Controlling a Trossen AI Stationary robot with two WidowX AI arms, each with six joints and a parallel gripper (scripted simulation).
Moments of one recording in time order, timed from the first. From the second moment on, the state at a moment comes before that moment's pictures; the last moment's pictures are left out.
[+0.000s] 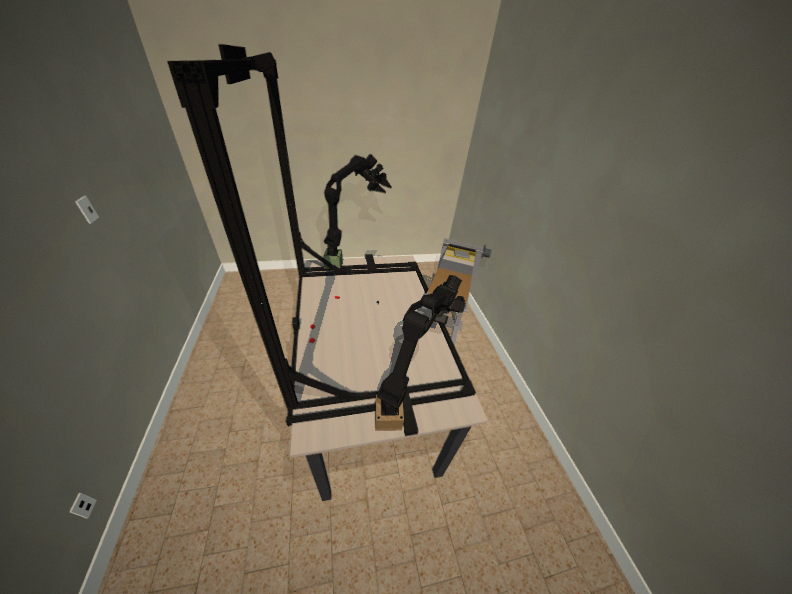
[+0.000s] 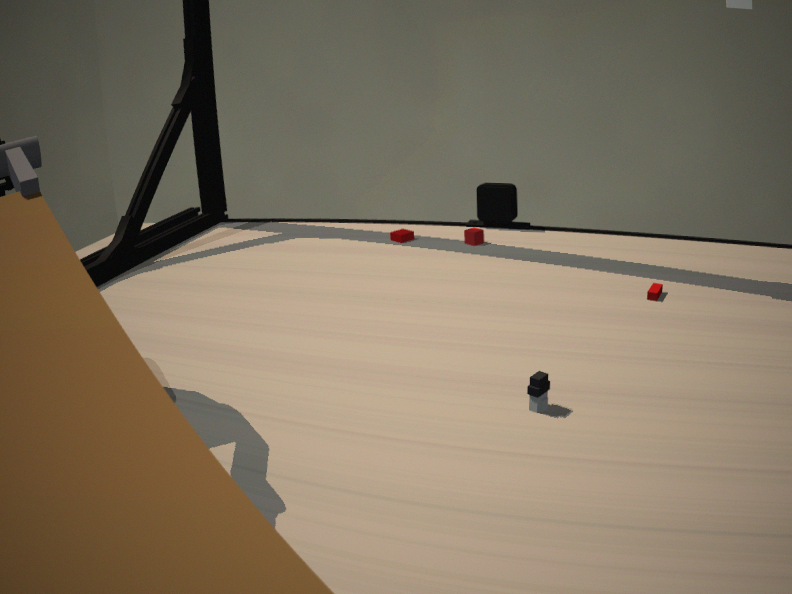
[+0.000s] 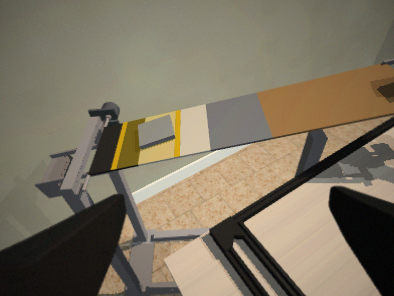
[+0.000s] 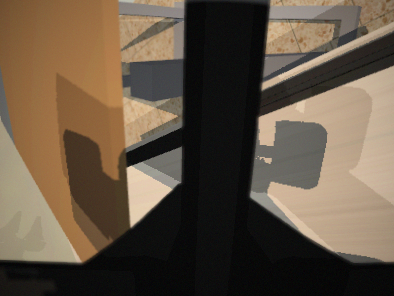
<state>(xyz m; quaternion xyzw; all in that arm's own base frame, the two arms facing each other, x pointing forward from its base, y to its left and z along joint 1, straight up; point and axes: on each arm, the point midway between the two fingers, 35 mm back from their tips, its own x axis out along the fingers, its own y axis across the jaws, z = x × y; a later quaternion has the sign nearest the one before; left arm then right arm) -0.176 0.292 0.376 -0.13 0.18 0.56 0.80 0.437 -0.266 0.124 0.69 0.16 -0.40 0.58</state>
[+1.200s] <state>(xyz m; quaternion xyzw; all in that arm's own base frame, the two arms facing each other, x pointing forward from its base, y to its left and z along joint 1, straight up) -0.176 0.292 0.377 -0.13 0.18 0.56 0.80 0.434 -0.265 0.107 0.69 0.14 -0.39 0.59</state>
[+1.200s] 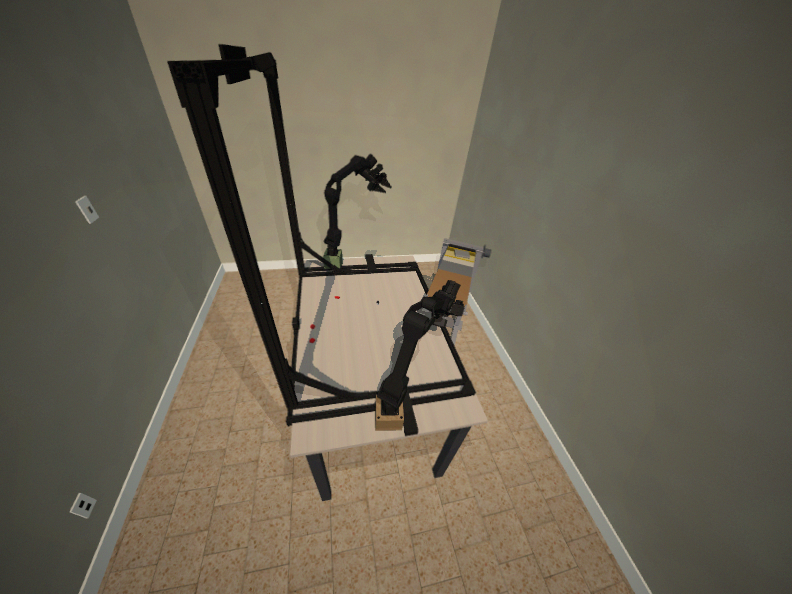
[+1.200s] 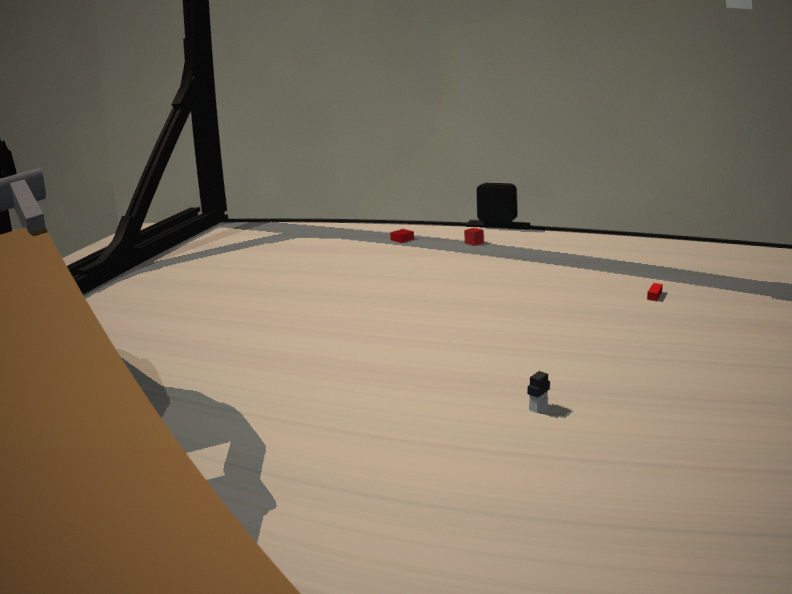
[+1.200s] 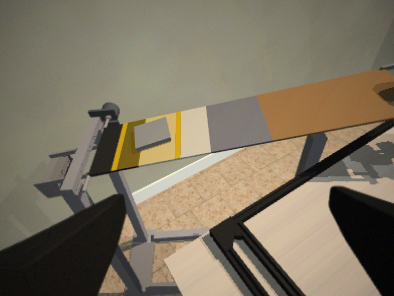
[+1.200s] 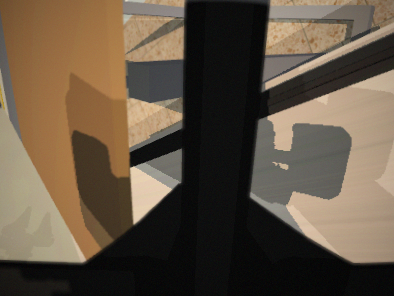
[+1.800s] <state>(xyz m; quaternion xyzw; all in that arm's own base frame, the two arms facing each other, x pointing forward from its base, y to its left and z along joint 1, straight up) -0.176 0.292 0.377 -0.13 0.18 0.56 0.80 0.428 -0.263 0.060 0.68 0.19 -0.42 0.57</state>
